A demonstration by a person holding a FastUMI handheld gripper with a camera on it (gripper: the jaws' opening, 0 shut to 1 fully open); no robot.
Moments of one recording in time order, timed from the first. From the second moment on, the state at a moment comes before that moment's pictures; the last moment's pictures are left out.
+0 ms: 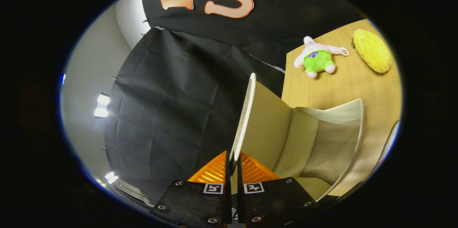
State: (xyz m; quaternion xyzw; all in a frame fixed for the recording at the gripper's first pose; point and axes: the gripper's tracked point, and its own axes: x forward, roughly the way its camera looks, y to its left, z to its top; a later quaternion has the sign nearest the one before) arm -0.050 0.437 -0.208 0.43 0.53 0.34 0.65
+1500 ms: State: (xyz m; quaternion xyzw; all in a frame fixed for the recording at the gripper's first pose) arm -0.075 0.398 -0.293 0.27 0.60 0.27 0.70
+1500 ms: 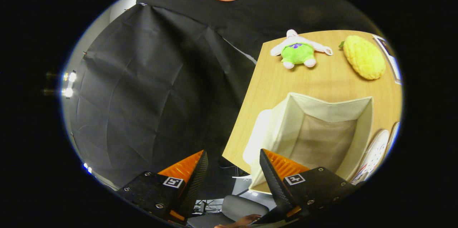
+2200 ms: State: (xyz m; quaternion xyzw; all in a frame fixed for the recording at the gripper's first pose) arm -0.162 0.155 -0.408 0.14 0.63 0.11 0.76
